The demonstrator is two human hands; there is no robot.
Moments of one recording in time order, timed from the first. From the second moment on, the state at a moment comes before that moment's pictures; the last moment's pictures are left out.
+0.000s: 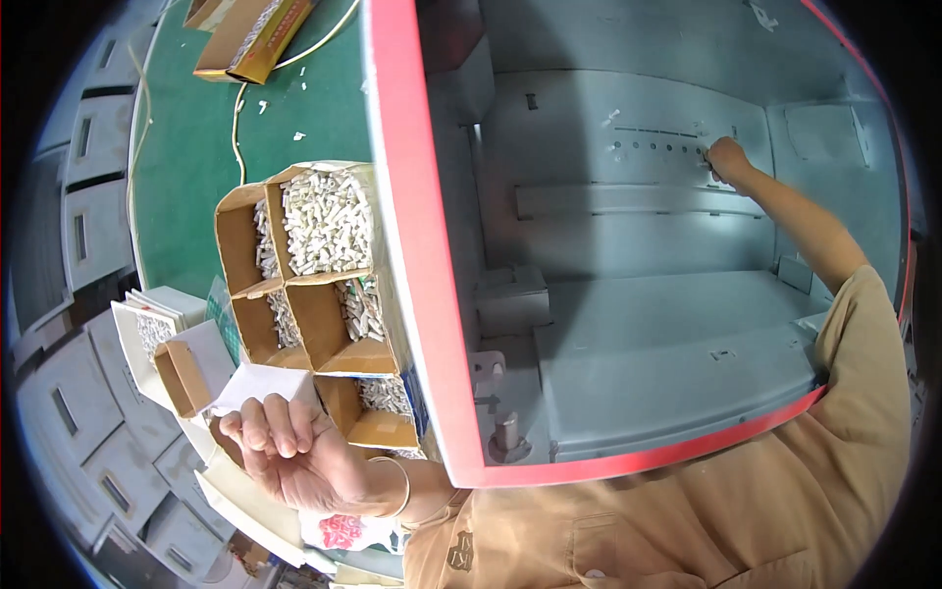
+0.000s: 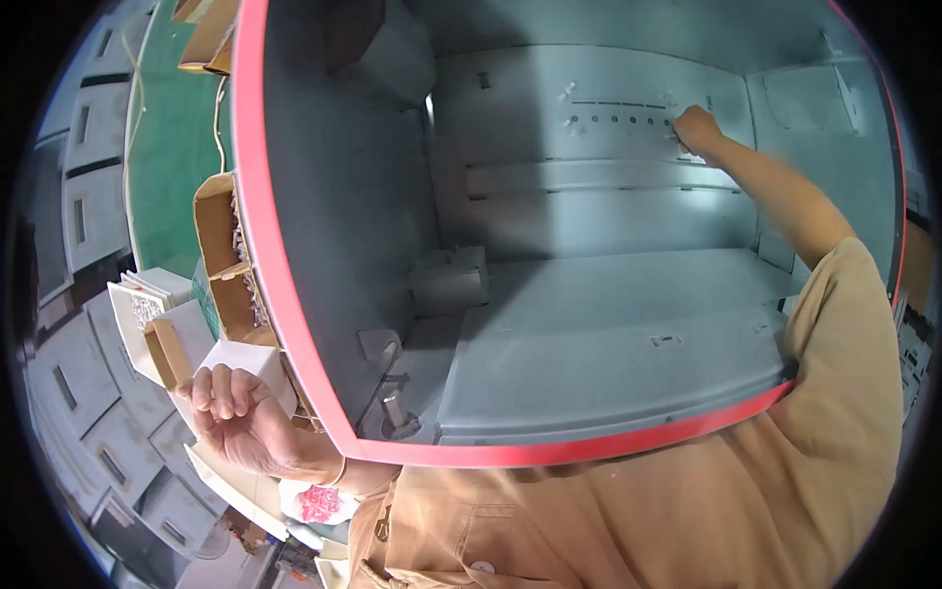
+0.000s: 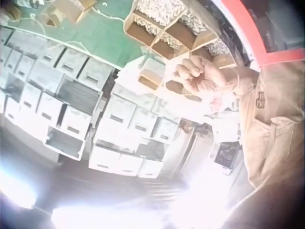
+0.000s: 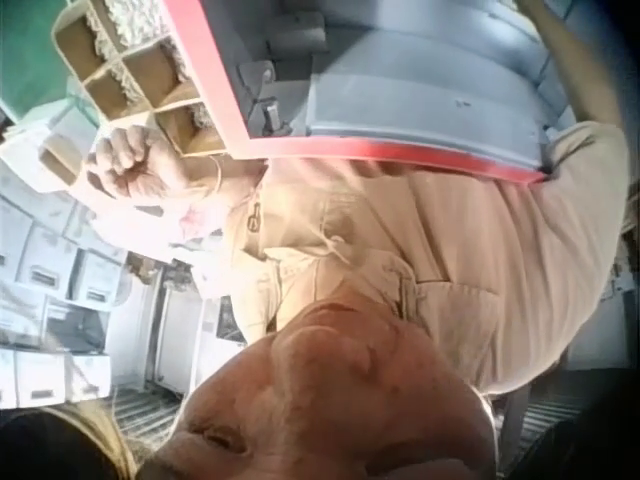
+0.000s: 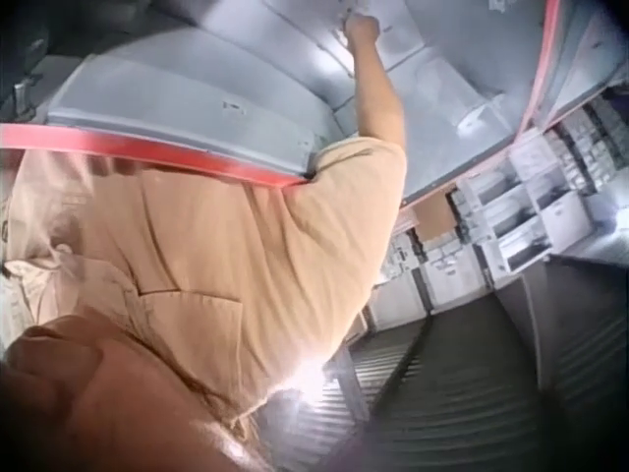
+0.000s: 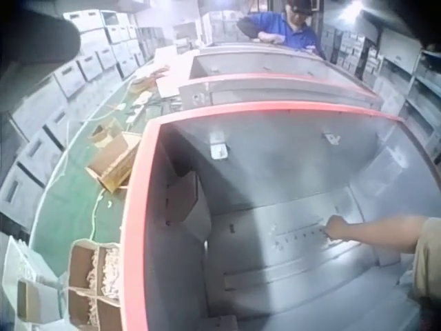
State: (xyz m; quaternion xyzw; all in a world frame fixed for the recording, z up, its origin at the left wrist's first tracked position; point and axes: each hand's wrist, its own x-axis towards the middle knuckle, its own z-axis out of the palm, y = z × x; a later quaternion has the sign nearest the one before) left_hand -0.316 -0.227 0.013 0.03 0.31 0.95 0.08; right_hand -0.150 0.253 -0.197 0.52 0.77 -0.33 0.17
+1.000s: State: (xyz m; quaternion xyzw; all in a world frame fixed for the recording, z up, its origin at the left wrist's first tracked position) left_hand -0.250 -0.361 -0.091 -0.10 0.86 0.50 0.05; right_hand -0.179 -0.005 0.081 0.02 0.91 -0.42 0.03
